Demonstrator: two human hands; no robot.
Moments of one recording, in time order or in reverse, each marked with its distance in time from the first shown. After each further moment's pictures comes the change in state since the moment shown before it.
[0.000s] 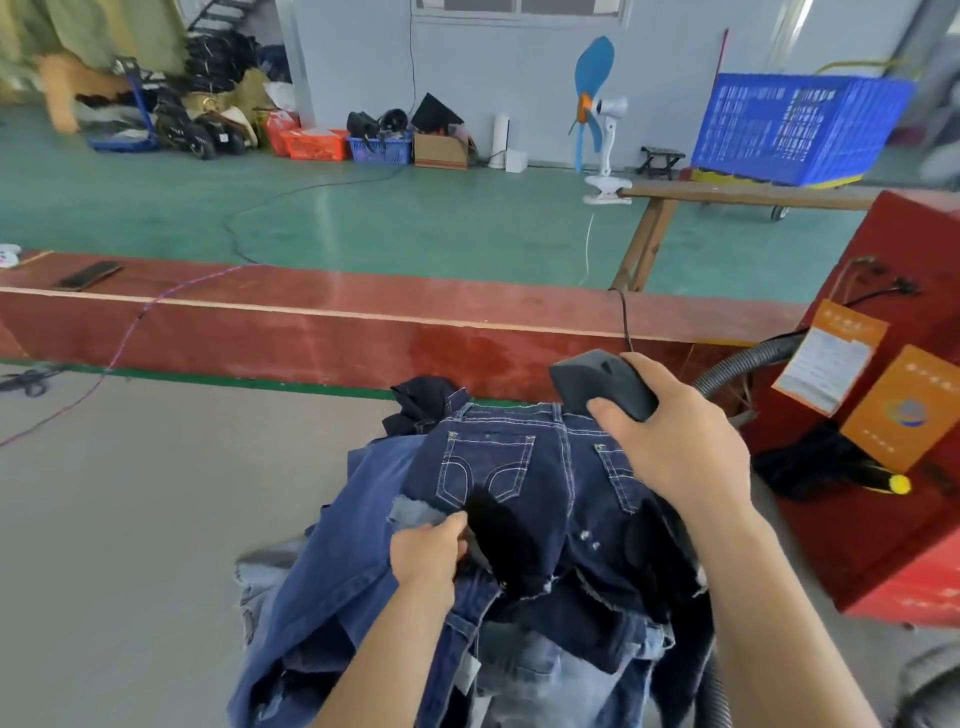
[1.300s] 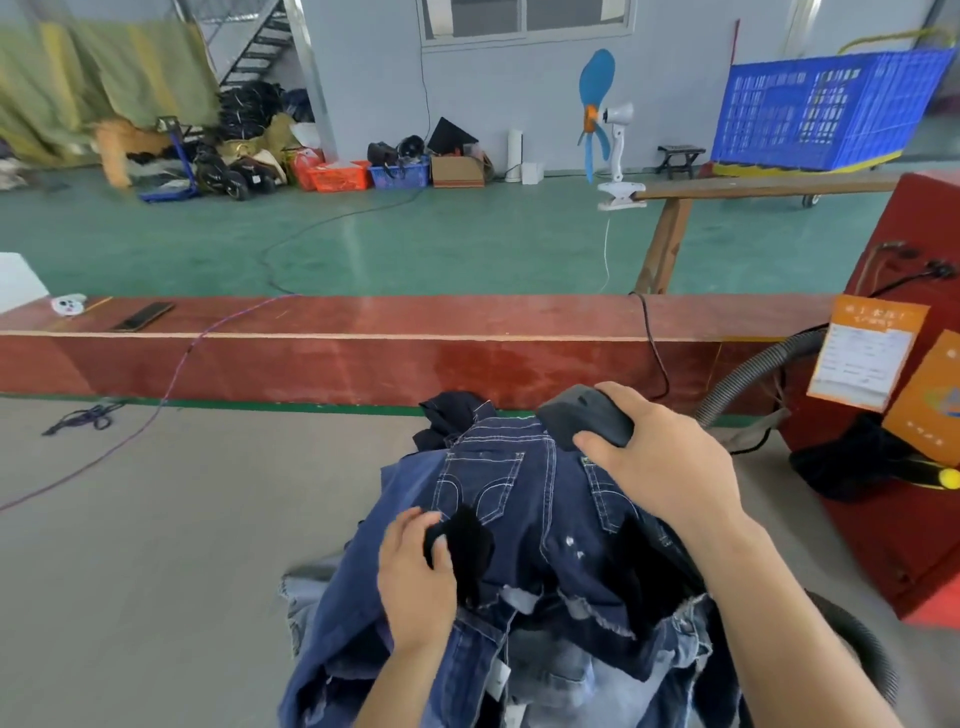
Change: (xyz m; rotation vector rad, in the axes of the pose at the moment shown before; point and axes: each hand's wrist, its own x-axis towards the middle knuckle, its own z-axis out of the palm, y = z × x) left_hand 0.001 -0.015 -0.045 0.636 0.164 0.847; right_hand -0.009 -0.006 0.007 -0.066 -0.143 -0.087
